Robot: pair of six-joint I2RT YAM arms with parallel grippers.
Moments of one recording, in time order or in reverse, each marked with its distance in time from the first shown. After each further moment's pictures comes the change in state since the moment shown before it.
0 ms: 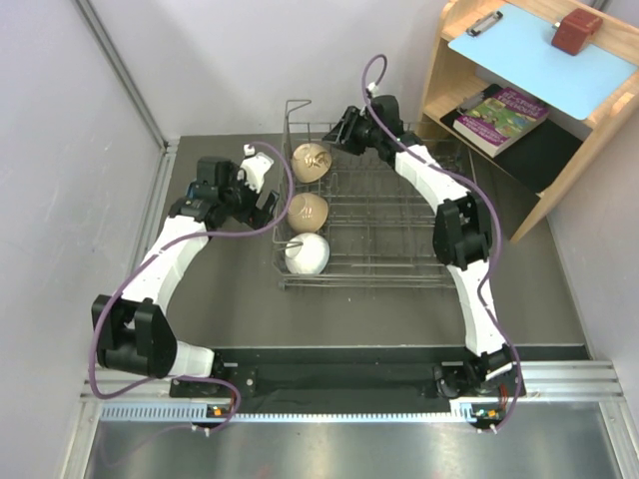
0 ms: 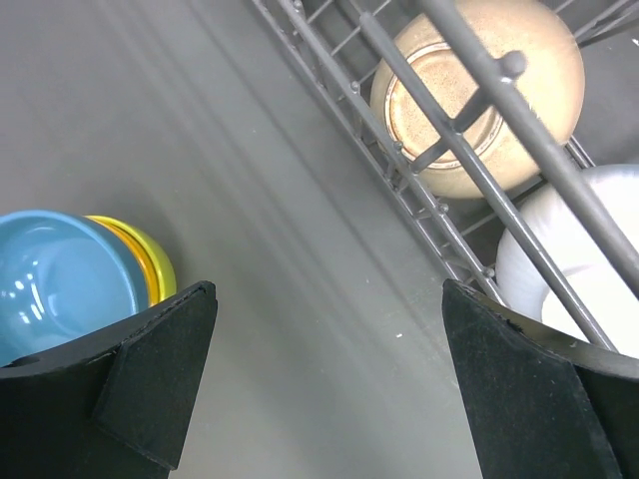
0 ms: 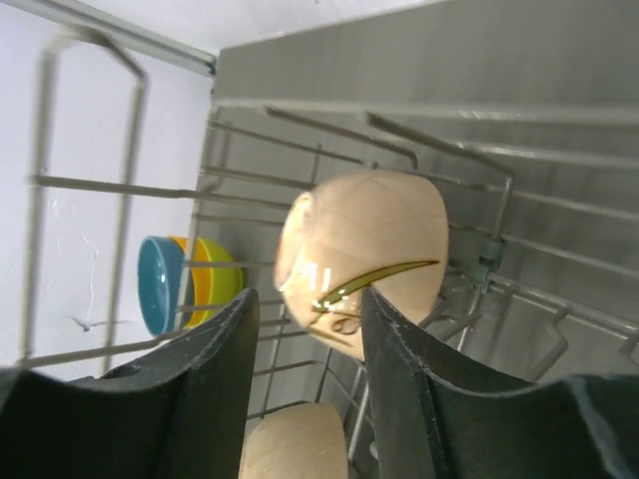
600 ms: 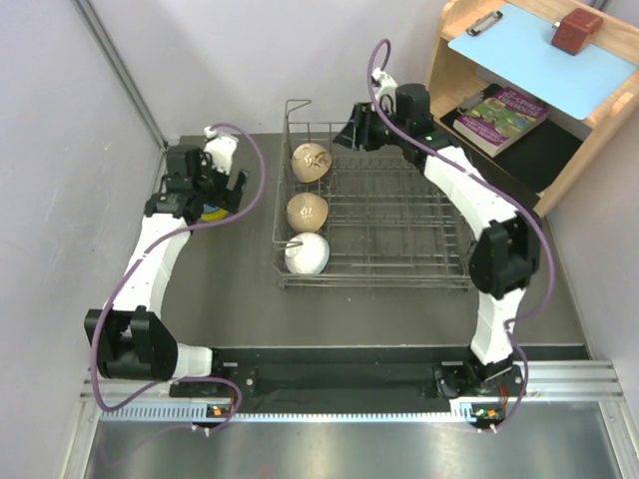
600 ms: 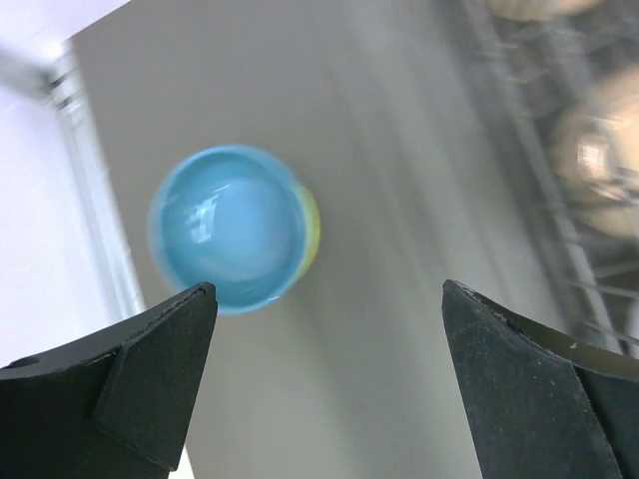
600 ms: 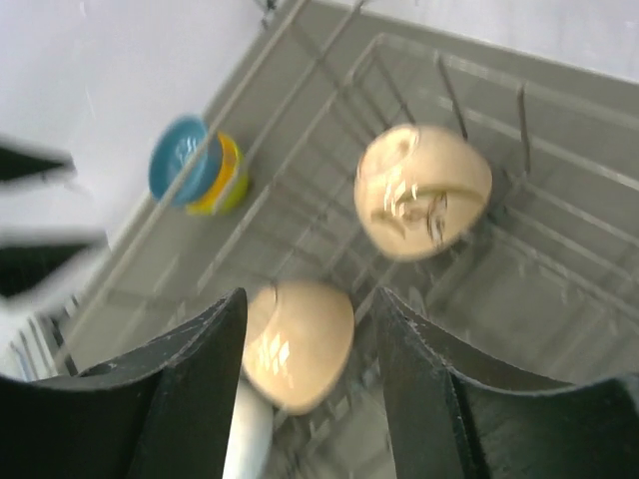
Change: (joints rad) left arm 0.126 -0.036 0.072 -0.004 -0.153 -0.026; right arm 0.006 -0.415 -0.296 -0.044 -0.096 -0.404
